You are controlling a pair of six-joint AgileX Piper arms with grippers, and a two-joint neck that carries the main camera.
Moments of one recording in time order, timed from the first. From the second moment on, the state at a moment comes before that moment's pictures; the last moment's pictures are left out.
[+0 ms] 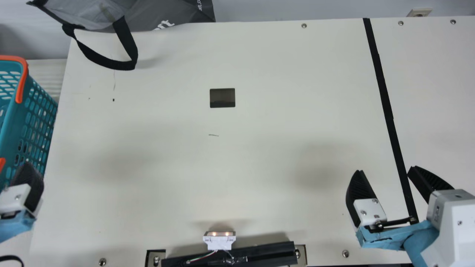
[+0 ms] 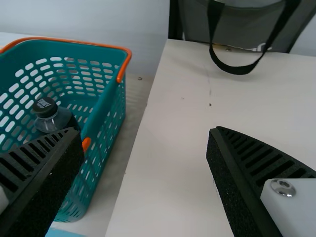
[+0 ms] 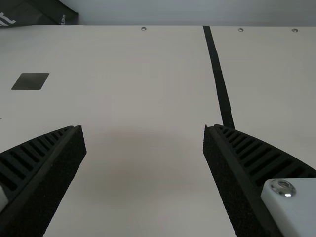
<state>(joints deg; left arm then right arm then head) 2.4 21.2 -25.1 9.8 38.6 -13.2 -4.0 13.5 -20.3 4.8 38.3 -6.4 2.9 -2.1</state>
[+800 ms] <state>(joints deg) 18.5 39.7 -29.0 4.9 26.5 -12.3 -4.0 13.5 -20.3 4.9 38.3 -6.4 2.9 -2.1</state>
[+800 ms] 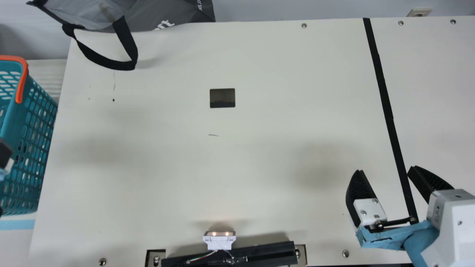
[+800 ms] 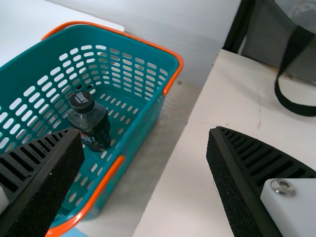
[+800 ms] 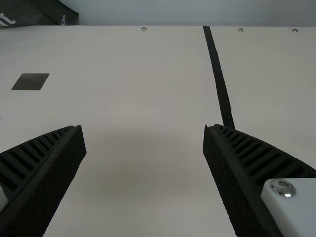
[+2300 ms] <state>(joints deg) 50.5 73.7 -43.4 -36.9 23.1 41.8 -4.0 13.5 -20.3 4.9 38.3 -6.4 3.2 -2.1</state>
